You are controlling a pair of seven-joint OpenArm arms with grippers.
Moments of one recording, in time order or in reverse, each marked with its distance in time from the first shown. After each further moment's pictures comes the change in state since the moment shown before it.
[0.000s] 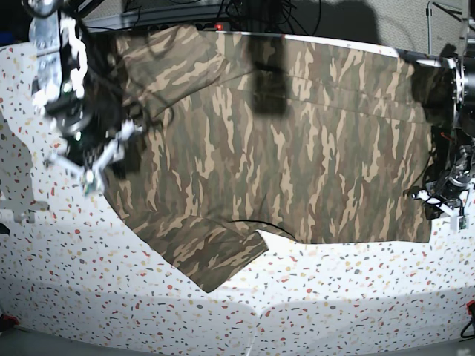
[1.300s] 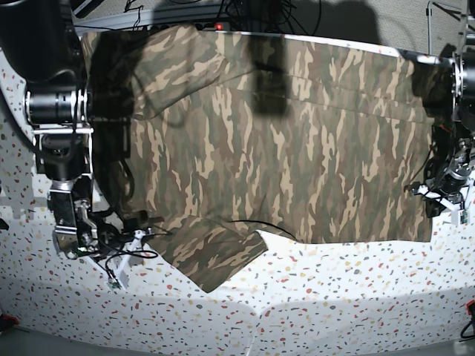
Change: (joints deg) left arm 2.0 -0.2 0.0 0.1 0.2 0.2 -6.0; right arm 50.8 -7.3 -8.6 -69.4 -2.1 13.3 -4.5
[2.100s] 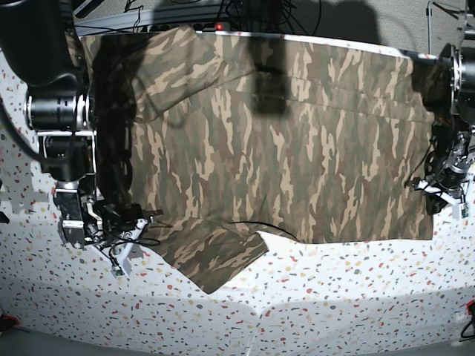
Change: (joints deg) left arm 1.7 0.0 0.0 0.0 0.0 -0.2 -2.9; right arm 1.1 -0.8 0.3 -10.9 -5.6 0.3 5.4
